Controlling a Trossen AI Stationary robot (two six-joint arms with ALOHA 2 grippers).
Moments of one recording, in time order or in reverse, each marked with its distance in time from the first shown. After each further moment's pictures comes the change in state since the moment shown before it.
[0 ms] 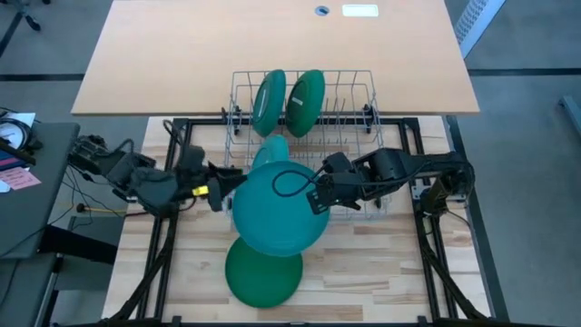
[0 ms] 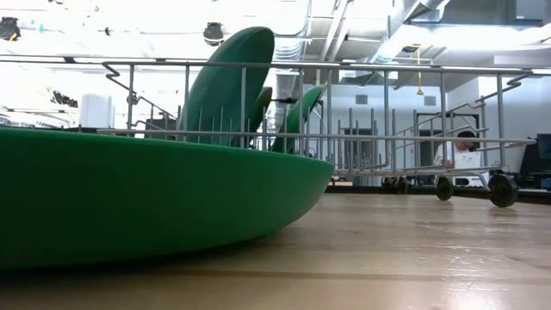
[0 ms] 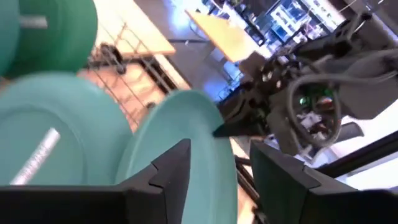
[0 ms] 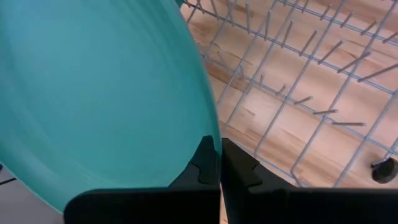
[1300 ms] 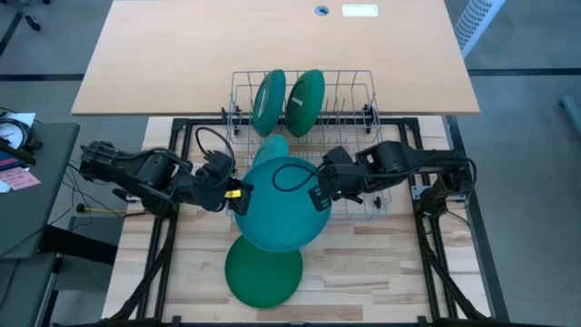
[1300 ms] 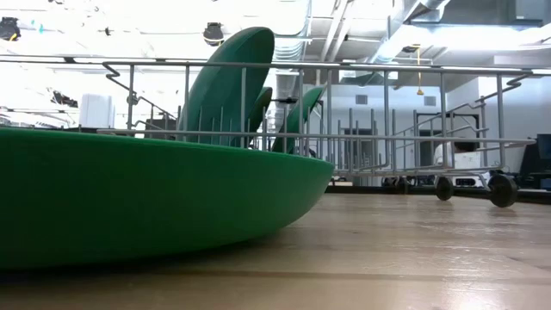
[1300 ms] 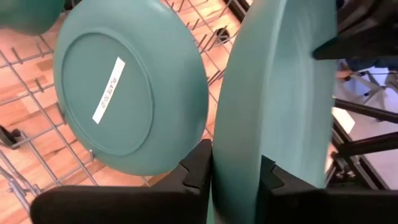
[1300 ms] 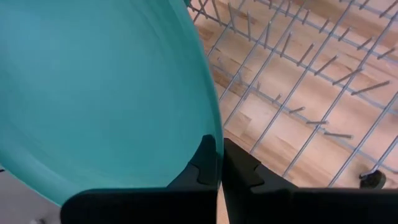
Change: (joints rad) left arm 0.138 0.197 0.184 -0.467 0.269 -0.165; right arm -0.030 -0.016 0.001 0.003 -0.022 -0.097
